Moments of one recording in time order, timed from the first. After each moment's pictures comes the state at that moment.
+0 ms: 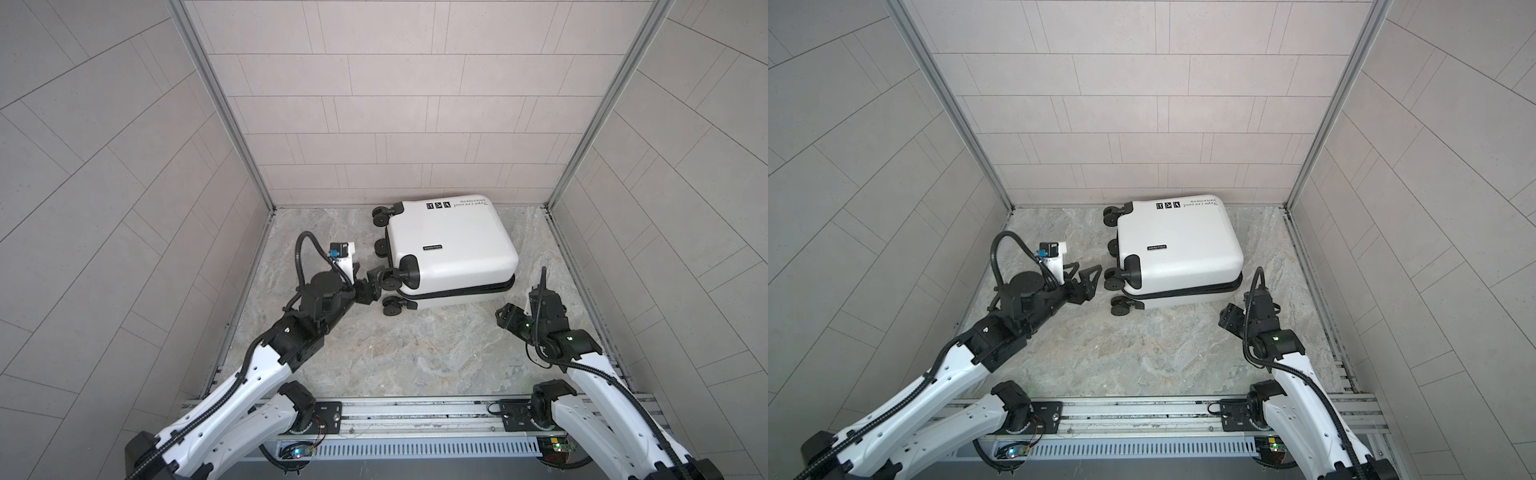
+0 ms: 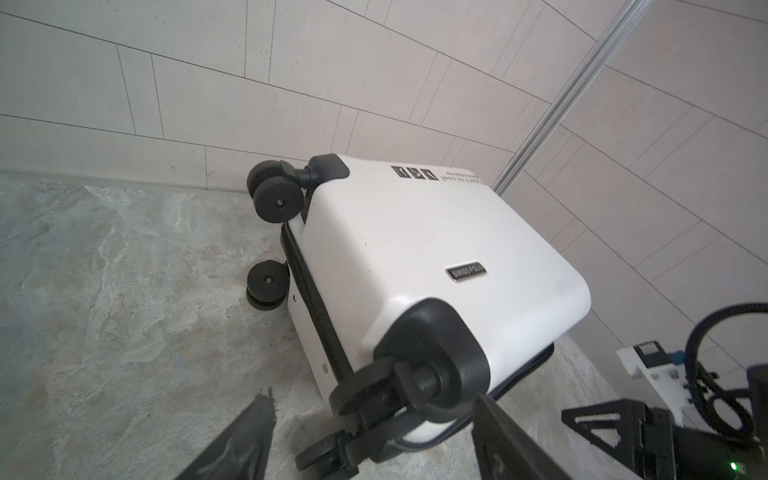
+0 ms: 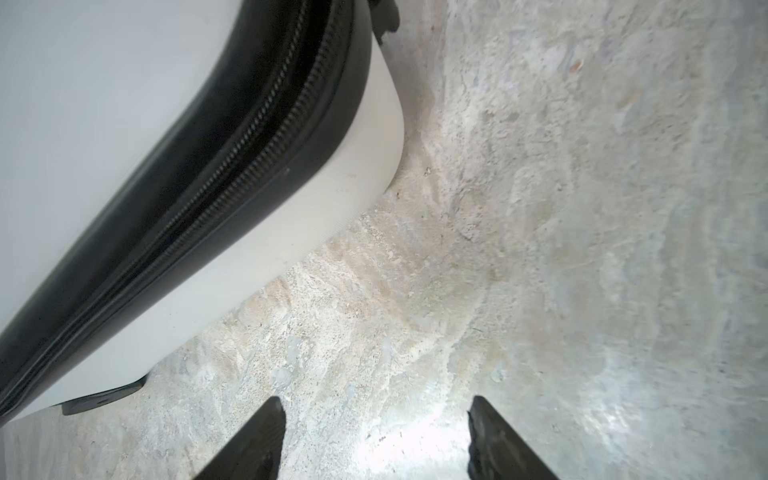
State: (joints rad) left arm -0.58 0.90 0.79 -0.19 -0.09 -0.44; right arm 0.12 0.71 0.46 -0.62 -0.07 0.67
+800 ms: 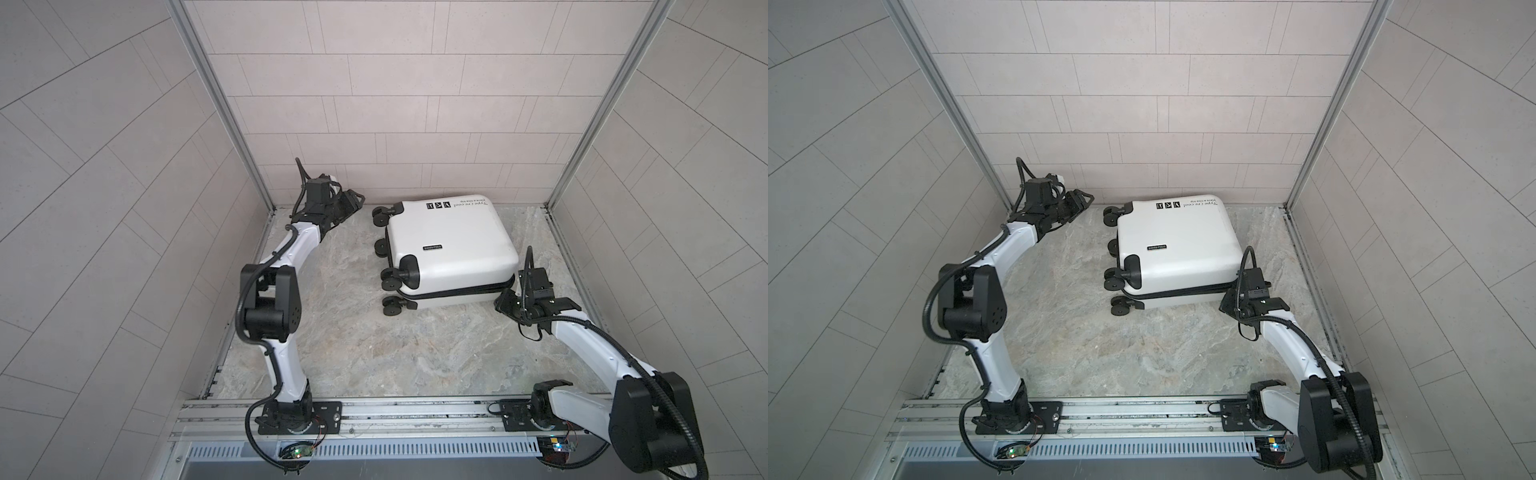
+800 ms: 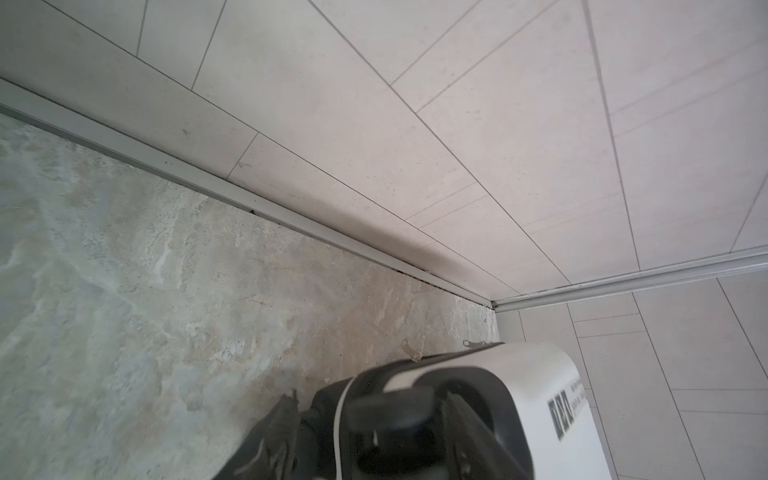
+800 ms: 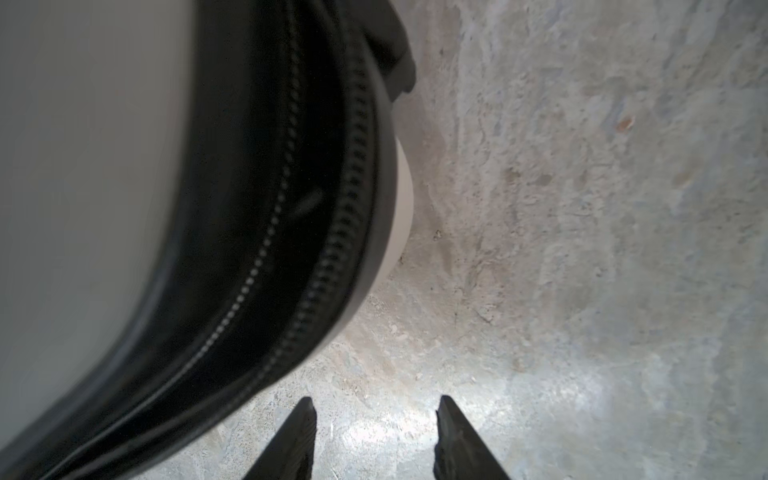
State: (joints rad) left arm -0.07 2.01 1.65 -0.11 0.45 -0.72; right arm 0.07 1.16 0.62 -0.47 -0.10 0.62
